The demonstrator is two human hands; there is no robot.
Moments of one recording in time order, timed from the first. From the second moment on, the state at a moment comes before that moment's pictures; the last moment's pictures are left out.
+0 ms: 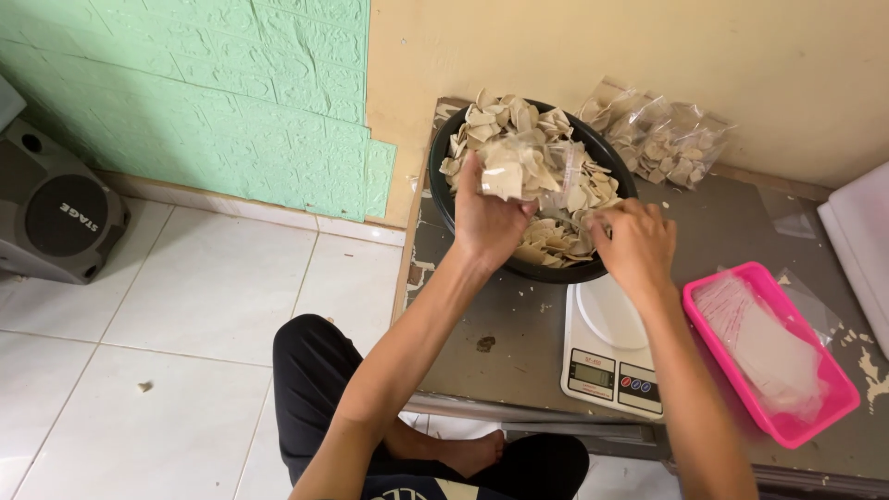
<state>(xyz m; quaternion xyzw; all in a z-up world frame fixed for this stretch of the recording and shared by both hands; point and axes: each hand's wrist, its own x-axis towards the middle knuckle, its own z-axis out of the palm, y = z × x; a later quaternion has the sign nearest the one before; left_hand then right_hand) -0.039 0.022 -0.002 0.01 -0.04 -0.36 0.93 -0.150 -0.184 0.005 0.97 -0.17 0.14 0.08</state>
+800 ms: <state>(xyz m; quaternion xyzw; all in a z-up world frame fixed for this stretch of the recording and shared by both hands) -0.065 -0.006 -0.044 0.10 -0.10 -0.25 0.96 -0.138 -0.088 0.053 0.79 0.00 0.36 -0.49</state>
